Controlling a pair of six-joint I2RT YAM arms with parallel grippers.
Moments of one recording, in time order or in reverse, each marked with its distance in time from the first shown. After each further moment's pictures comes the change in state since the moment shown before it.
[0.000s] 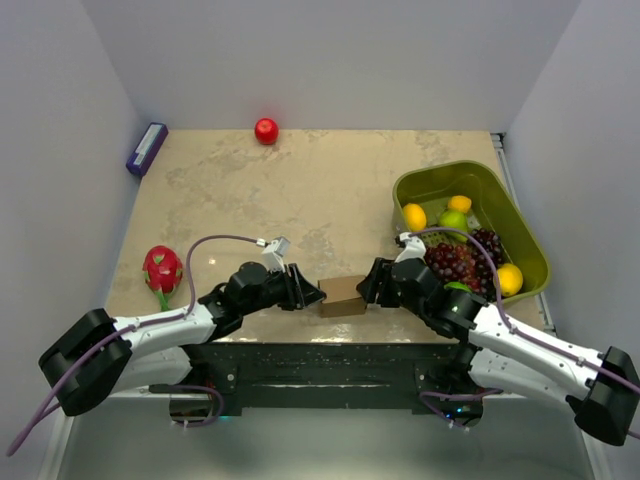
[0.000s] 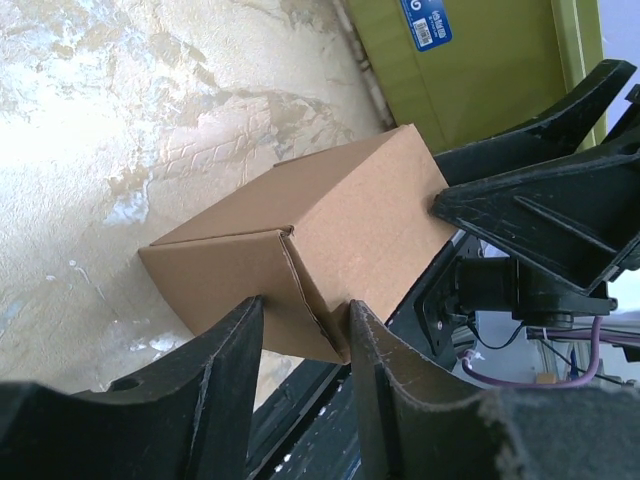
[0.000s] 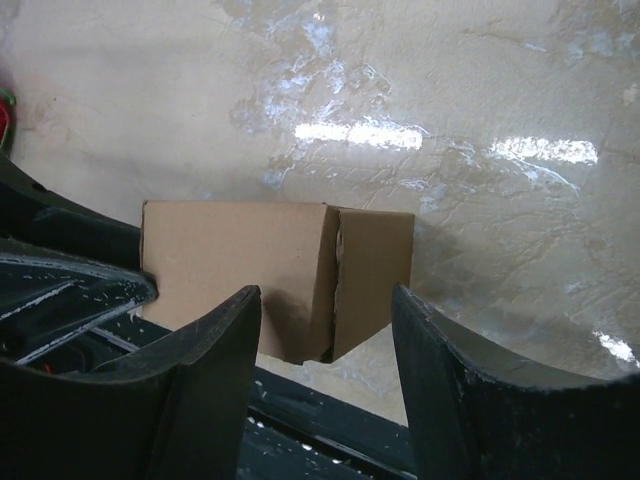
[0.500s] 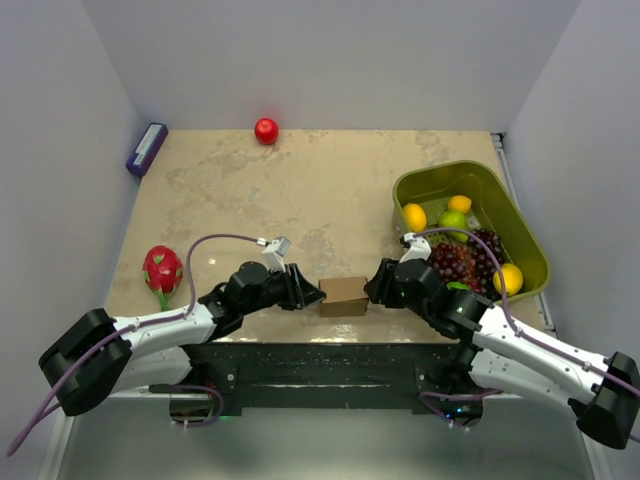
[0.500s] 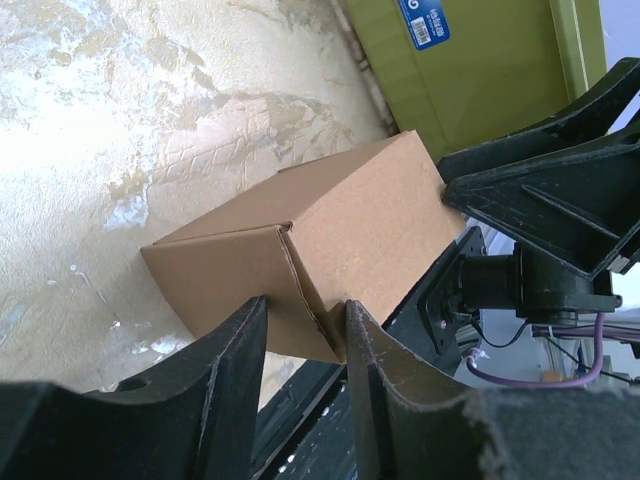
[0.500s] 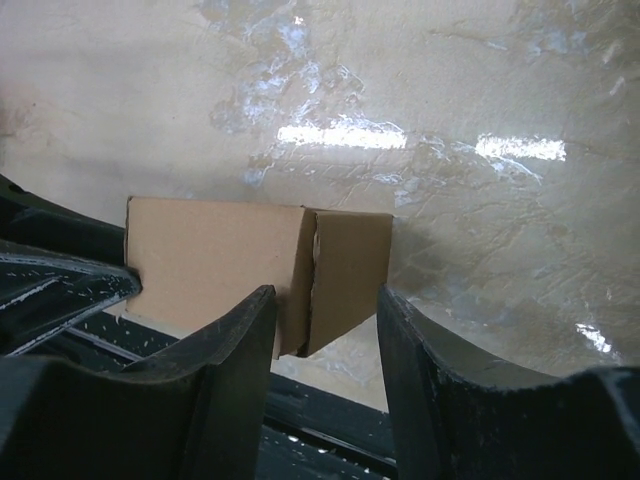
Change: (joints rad) left arm -0.001 0.000 0.004 -0.002 0.001 0.019; right arm 0.000 -0.040 0.017 -0.078 0.032 -0.001
